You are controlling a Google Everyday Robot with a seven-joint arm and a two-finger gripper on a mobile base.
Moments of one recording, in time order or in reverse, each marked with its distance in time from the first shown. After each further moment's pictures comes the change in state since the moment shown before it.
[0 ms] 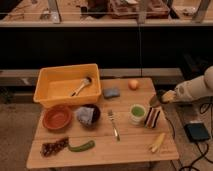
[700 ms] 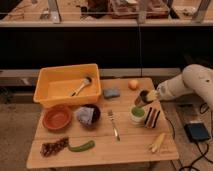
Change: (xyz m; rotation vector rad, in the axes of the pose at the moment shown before) arm 0.013 -0.042 0.059 0.028 -0.042 -0.062
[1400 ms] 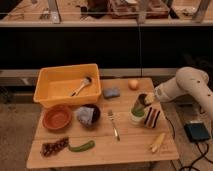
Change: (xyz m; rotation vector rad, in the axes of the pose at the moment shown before) arm -0.011 0.011 0.033 -0.017 -0.077 0.001
